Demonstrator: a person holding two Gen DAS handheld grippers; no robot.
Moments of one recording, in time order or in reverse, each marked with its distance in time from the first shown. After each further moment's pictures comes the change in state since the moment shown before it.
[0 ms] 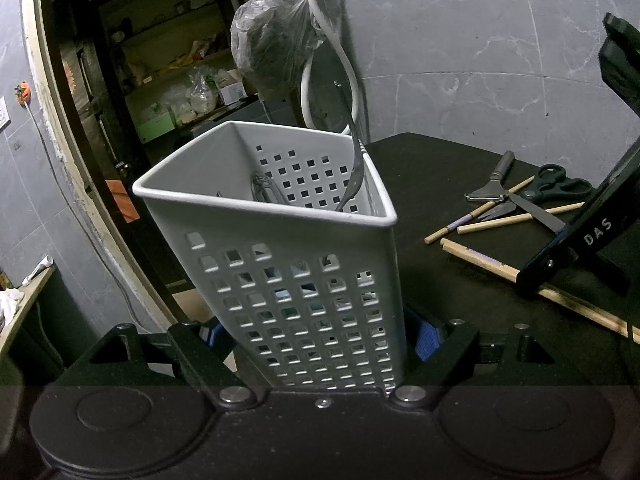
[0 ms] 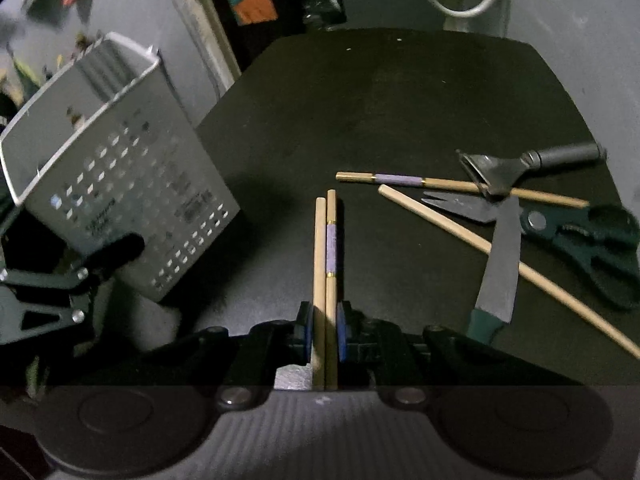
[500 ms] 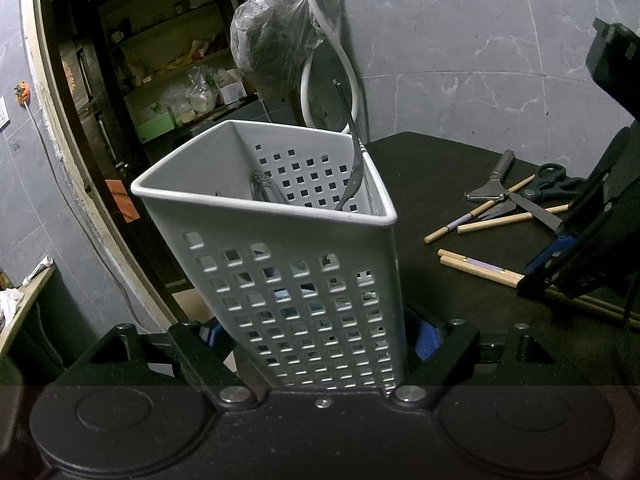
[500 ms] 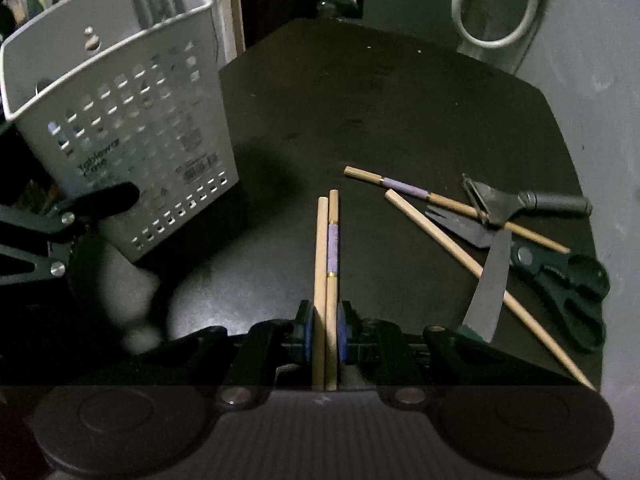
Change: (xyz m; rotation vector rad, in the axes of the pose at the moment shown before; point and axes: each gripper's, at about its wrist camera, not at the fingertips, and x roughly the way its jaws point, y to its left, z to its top) left arm 0.000 0.000 0.000 -0.001 0.000 0.000; right arm 0.013 0.045 0.001 -0.253 0.067 -0.216
